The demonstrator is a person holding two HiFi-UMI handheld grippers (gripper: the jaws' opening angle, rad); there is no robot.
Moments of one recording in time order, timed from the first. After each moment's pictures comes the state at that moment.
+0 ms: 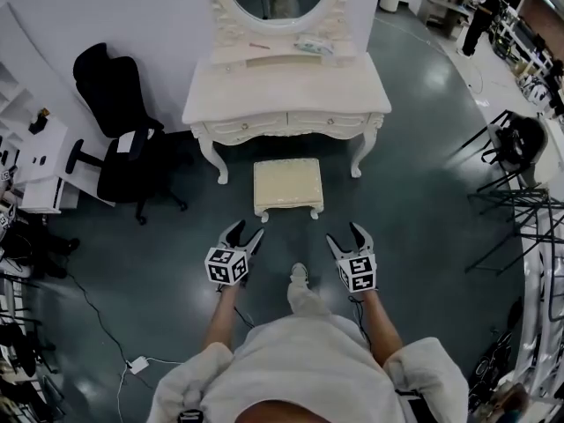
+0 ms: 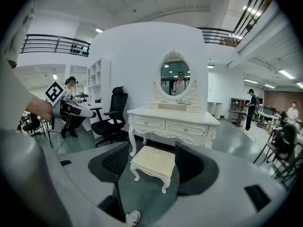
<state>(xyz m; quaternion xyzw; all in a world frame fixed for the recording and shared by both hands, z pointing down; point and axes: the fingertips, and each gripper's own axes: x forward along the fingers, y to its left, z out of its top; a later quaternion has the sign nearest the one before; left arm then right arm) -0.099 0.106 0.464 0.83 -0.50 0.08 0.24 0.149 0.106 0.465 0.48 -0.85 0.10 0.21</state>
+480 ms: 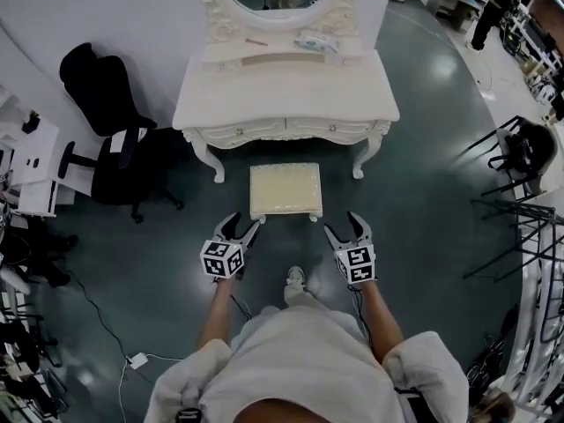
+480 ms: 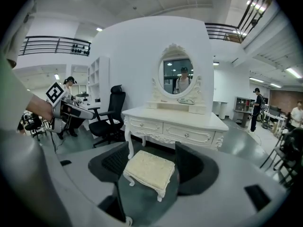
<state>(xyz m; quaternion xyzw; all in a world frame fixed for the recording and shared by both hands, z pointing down) -0.101 0.006 0.473 0.82 -0.50 0.09 0.25 0.146 -0.007 0.468 0.46 -0.86 0.10 0.22</state>
